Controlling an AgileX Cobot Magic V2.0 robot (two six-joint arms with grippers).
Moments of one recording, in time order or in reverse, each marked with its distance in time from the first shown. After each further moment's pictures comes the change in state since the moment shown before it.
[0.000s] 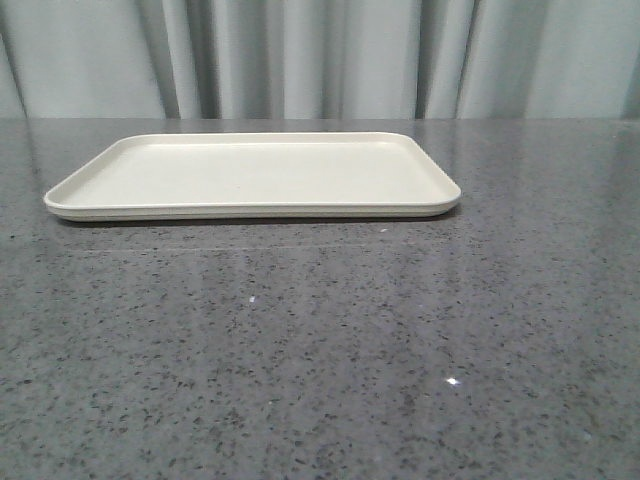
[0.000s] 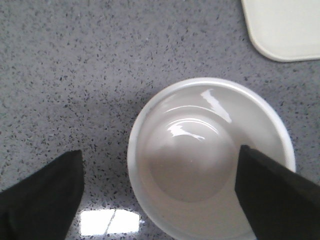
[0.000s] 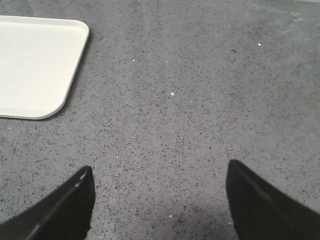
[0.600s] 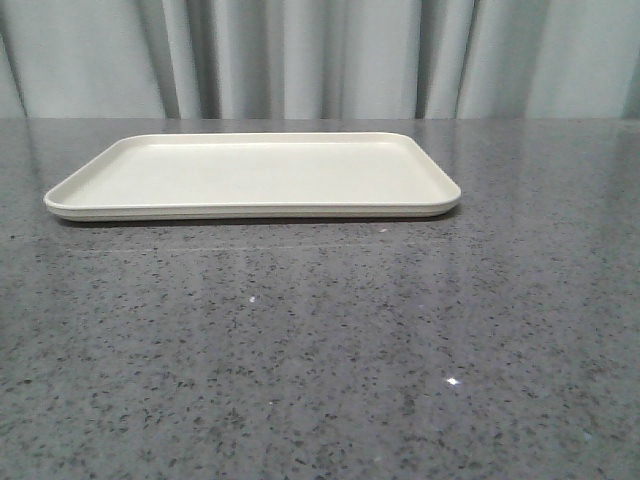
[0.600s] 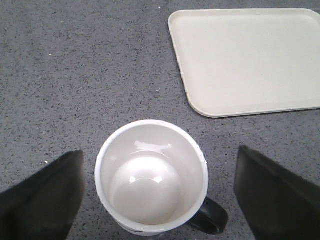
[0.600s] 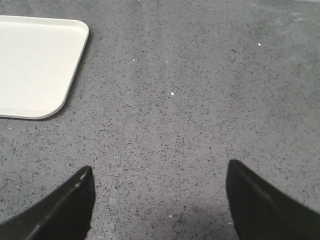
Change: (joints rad) left arm 0.000 -0.263 0.003 -0.125 -0.060 0.029; right arm 0.000 0.000 0.000 0.000 0.002 0.000
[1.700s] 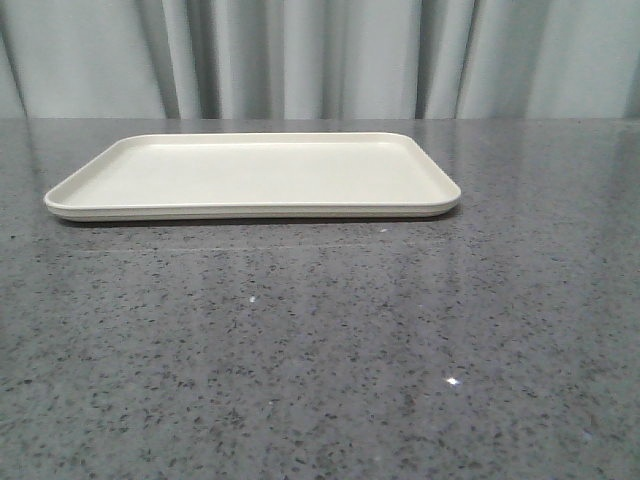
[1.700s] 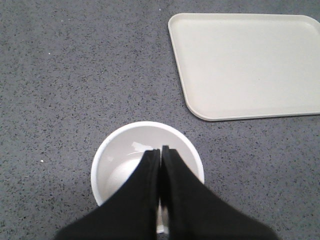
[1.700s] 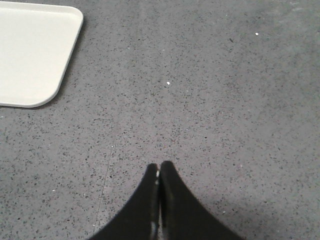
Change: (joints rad) left arm 0.000 -0.002 0.000 -0.010 -0.006 -0.026; right arm 0.000 0.000 0.000 -0.020 0.033 0.000
